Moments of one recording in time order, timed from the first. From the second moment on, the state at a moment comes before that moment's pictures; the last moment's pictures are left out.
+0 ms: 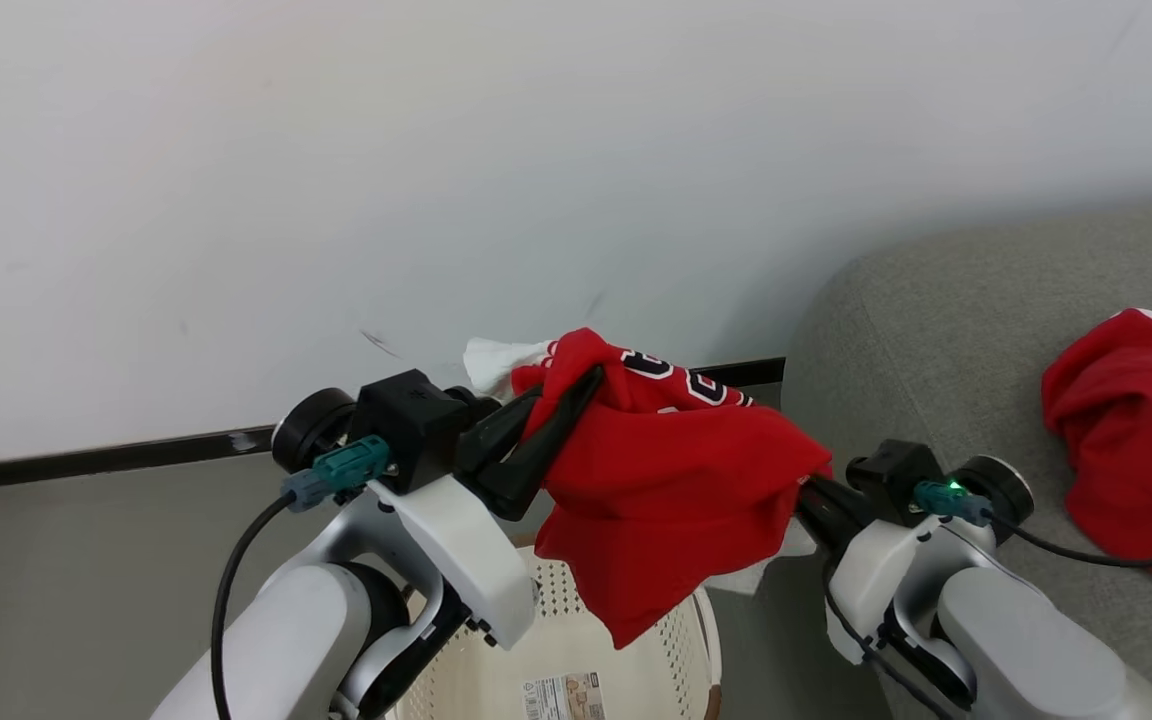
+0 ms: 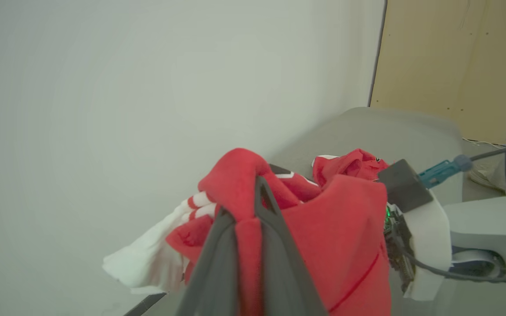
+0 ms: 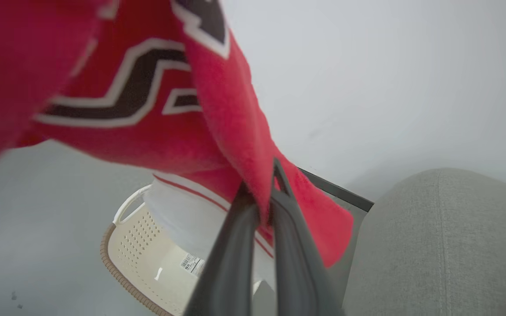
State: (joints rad) left arm -0.44 0.19 -0.58 -0.17 -0.54 -0.04 0.20; right arm -0.48 -0.22 0.70 0.55 0.30 0.12 -0.26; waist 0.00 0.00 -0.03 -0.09
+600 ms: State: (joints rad) left arm -0.31 0.17 -0.51 -0.11 -0.60 0.00 0.09; right arm -0.48 -0.29 0.49 0.42 0.31 0.12 -0.26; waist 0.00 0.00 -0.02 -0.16
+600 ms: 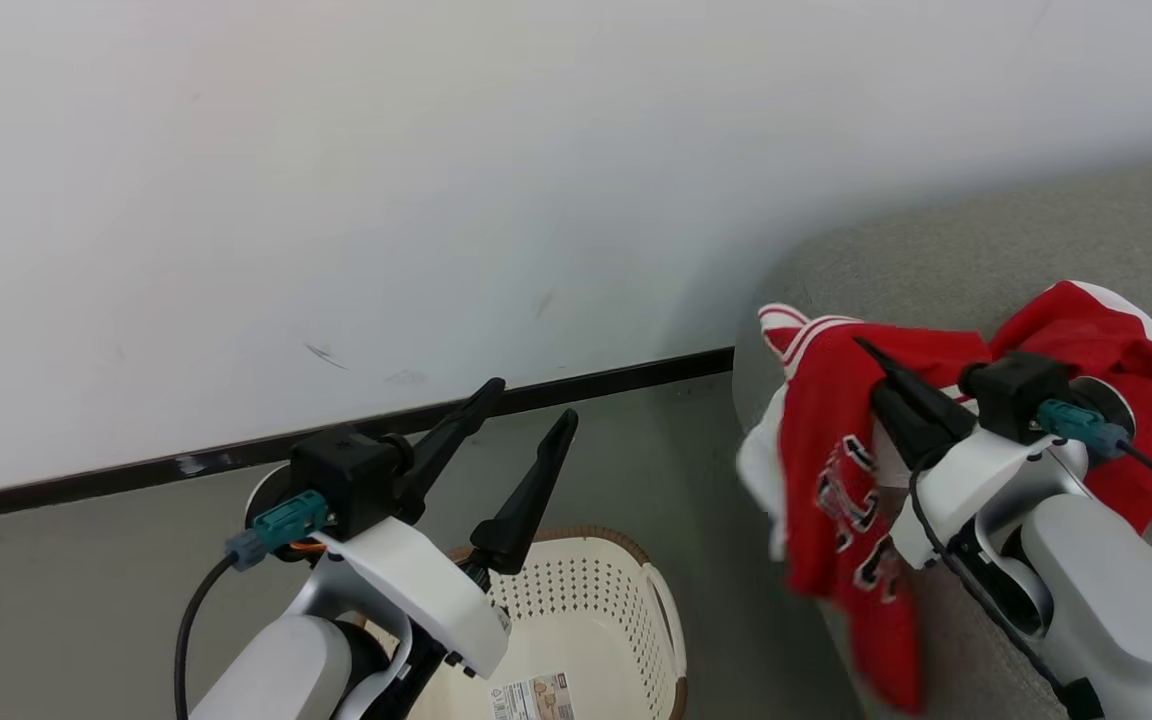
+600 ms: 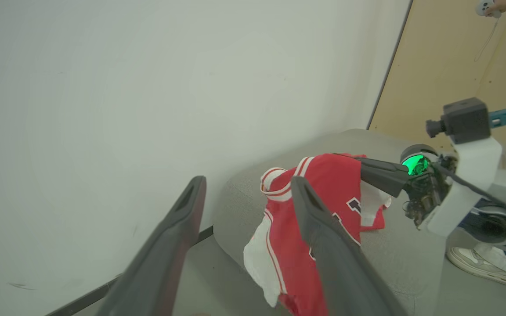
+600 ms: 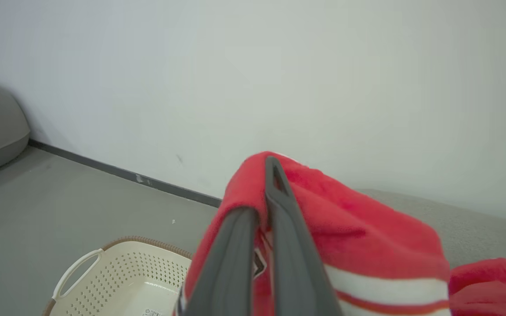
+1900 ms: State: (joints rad) left arm -0.26 0.13 -0.61 -0.04 -0.59 -0.07 -0.05; right arm -0.25 -0.43 0.02 0.12 0.22 0.12 -0.26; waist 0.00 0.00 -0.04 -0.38
